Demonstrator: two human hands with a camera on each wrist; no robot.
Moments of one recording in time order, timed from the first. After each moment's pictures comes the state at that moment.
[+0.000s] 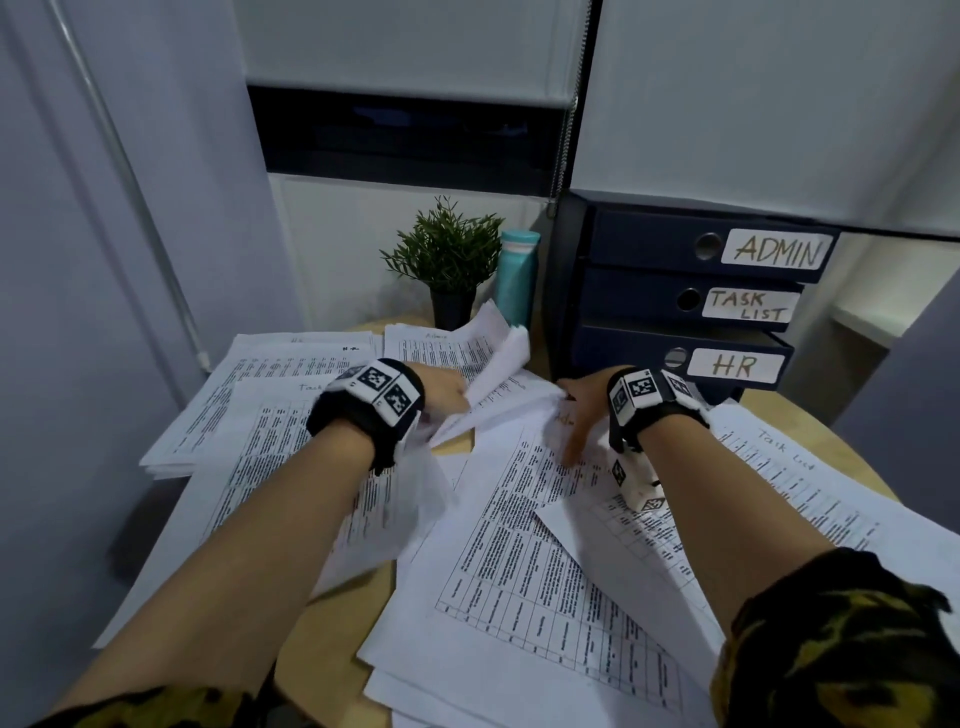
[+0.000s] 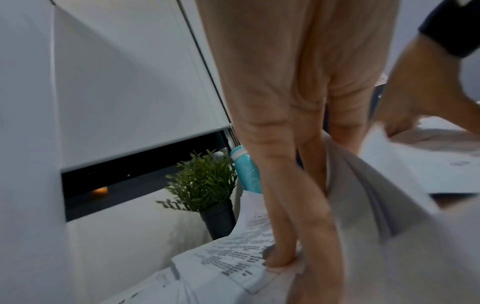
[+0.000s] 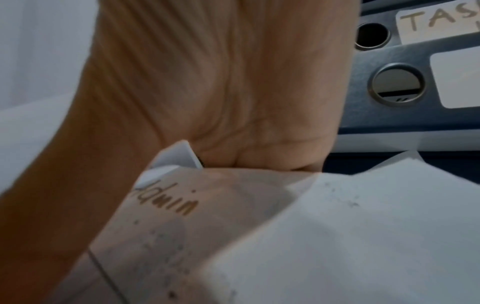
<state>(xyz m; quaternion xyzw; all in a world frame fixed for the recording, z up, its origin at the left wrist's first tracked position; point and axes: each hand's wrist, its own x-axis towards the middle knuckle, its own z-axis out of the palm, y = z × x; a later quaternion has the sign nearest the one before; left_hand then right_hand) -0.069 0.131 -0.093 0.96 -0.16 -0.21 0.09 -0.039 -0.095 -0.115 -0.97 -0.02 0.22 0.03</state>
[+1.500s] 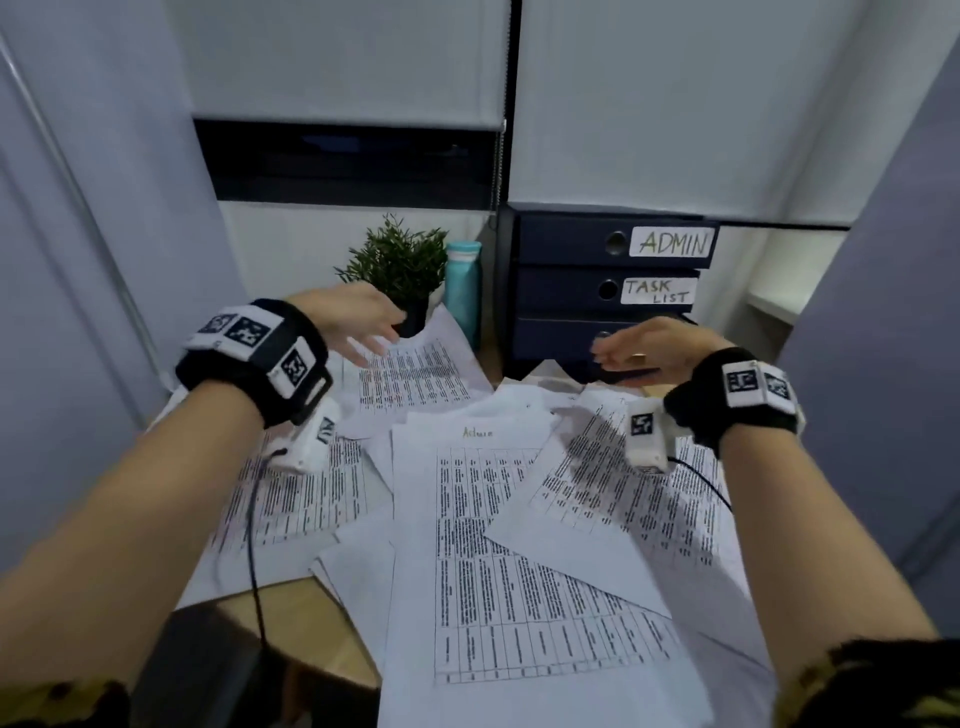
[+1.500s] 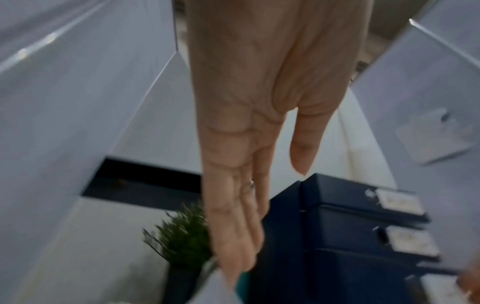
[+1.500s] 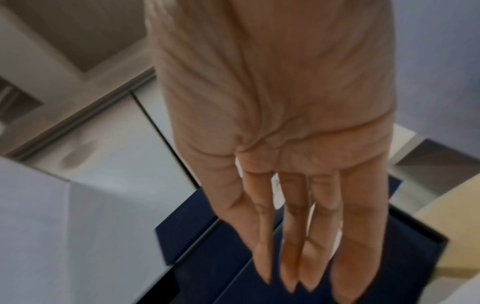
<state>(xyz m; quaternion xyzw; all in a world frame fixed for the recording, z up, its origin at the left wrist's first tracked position) -0.101 0.162 -0.024 0.90 -0.08 -0.13 0.42 -0.146 -0.180 -0.059 -0.82 0.09 0.02 0.56</state>
